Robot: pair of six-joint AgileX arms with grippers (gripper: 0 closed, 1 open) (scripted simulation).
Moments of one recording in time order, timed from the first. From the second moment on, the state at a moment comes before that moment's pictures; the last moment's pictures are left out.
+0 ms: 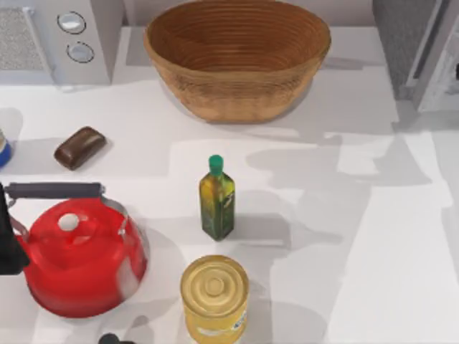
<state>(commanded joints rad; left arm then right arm) 0.00 0.00 0.00 0.00 0.00 0.00 -0.03 1.62 1.00 0.05 -0.03 -0.02</state>
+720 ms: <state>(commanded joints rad) 0.00 0.00 0.00 0.00 0.00 0.00 -0.04 1.88 1.32 -0.01 -0.03 -0.02</state>
